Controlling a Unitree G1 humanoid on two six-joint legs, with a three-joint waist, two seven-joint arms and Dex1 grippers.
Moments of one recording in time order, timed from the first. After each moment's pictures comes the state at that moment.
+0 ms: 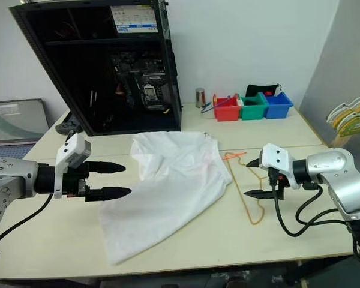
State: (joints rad) left arm -0.29 1.07 0.16 -0.24 -0.58 0.77 -1.16; right arm -0.49 -0.94 0.14 -0.15 0.27 0.41 1.24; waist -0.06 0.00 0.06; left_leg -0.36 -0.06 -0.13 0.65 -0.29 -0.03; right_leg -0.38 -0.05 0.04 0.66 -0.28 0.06
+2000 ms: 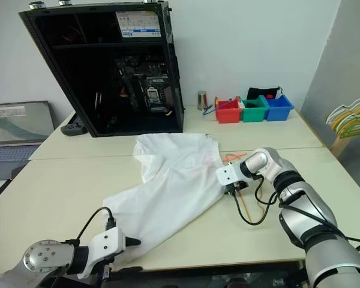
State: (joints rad) left arm 0.36 0.95 -0.04 -0.43 -0.18 0.29 -0.99; right arm -1.04 -0.42 0.55 1.15 -0.40 -0.63 1.11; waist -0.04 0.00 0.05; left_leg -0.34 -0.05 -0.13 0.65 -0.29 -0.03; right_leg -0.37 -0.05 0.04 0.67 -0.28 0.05
